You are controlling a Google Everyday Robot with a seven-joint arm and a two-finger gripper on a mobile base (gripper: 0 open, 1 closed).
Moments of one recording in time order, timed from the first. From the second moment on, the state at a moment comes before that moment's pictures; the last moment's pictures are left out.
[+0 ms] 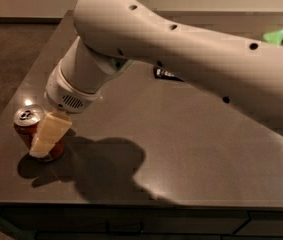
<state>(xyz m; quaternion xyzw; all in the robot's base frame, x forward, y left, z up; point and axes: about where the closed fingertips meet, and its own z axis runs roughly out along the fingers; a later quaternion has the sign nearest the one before) 0.438 0.194 0.888 -0.70 0.61 0.24 0.26</state>
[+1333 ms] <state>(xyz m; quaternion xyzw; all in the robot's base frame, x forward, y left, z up) 0.452 0.168 0.916 -0.70 0.61 0.26 0.26</state>
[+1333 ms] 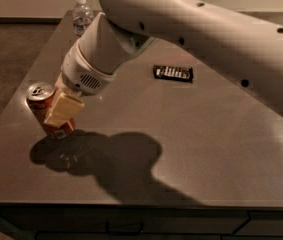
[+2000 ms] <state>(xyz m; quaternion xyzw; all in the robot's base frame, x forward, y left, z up) 0.492 0.089 0.933 -0.70 0.67 0.11 0.21</state>
